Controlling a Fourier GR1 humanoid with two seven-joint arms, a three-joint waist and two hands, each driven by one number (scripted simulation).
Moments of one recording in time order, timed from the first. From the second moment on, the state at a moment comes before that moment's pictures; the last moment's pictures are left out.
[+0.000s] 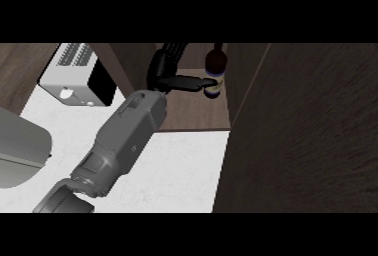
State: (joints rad) left arm -1.08 0.00 -0.10 -0.37 0.53 0.07 -0.56; right arm 0.39 -0.55 0.56 -2.52 -0.03 -0.41 0.04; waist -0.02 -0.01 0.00
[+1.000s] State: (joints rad) left arm -0.49 0.03 -0.39 -1.06 0.58 0.13 -0.42; right arm 0.41 -0.58 0.52 -2.52 -0.02 -0.42 0.04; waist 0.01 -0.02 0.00
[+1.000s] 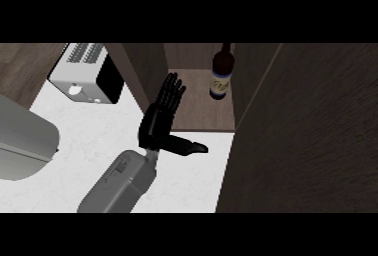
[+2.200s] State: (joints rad) left arm 0.02 0.30 -0.31 -1.54 0.64 -0.02 -0.46; right arm 0.39 -0.74 0.65 -2.52 -0.03 -0.17 -0.01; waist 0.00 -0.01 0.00
